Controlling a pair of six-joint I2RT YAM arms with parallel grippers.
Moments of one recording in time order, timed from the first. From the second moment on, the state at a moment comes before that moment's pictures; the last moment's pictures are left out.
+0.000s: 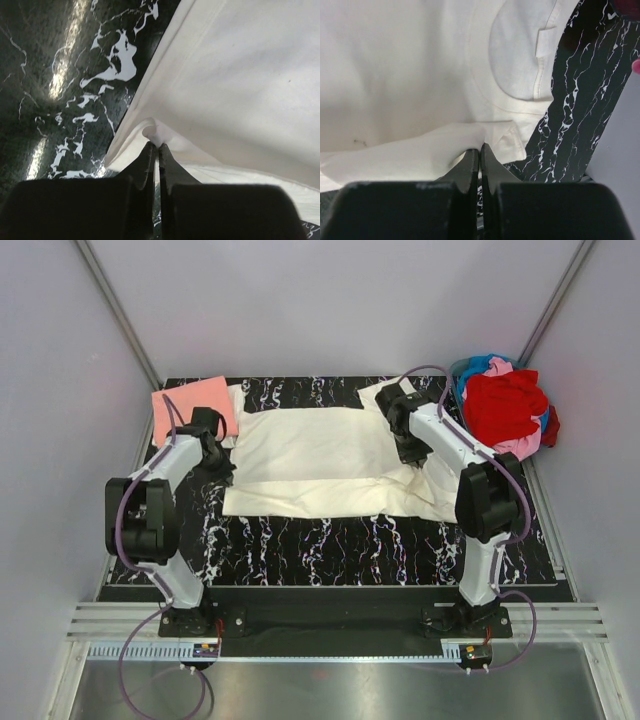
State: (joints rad) left arm -0.04 1.69 1.20 -0.74 -0.02 -0.58; right arm 0.40 1.95 1.70 -1.14 0.45 0.25
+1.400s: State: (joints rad) left arm -0.04 1.31 0.60 -0.31 0.03 -0.66; right arm 0.14 1.86 1.37 -0.80 0.20 0.40
